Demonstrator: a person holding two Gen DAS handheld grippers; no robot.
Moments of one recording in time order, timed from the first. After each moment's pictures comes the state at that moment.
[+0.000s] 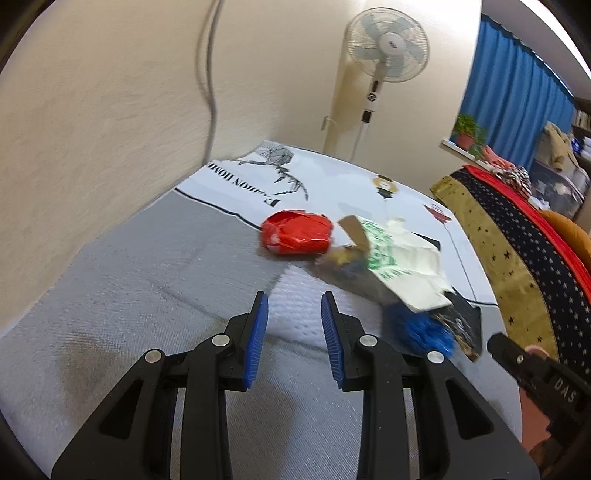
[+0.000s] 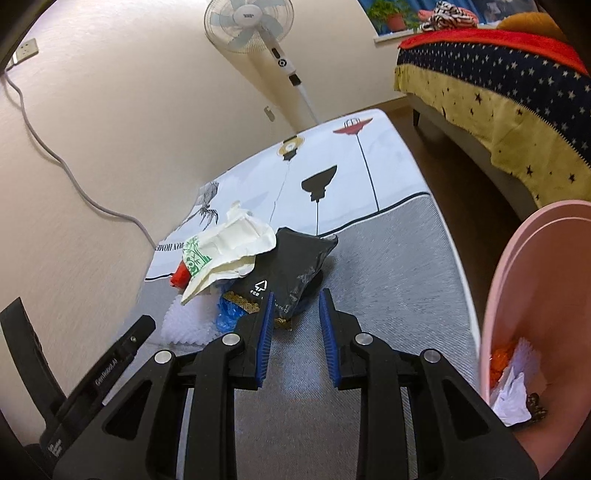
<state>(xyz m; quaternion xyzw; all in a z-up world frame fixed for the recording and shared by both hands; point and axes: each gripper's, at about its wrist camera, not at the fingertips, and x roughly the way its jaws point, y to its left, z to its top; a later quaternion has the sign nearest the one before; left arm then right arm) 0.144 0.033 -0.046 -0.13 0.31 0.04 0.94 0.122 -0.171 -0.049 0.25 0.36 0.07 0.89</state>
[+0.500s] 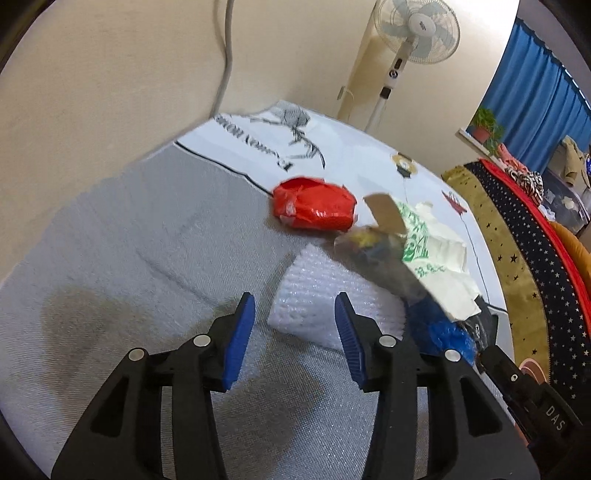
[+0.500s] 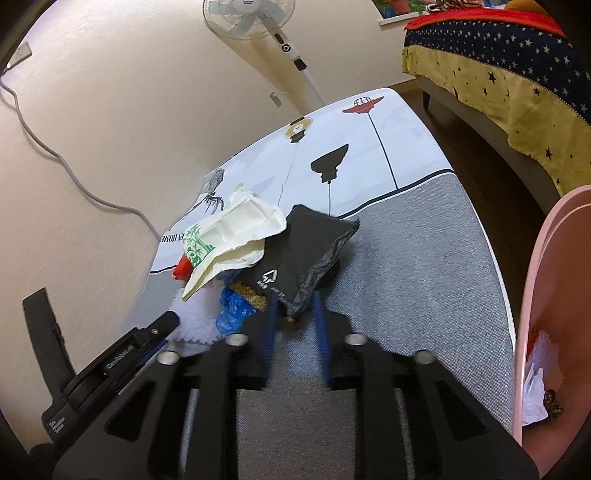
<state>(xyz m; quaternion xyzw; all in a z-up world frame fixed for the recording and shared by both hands) 0.169 0.044 -0.067 -0.18 0.38 0.04 0.91 0.136 -0.163 -0.063 0.27 0.38 0.10 0.88</state>
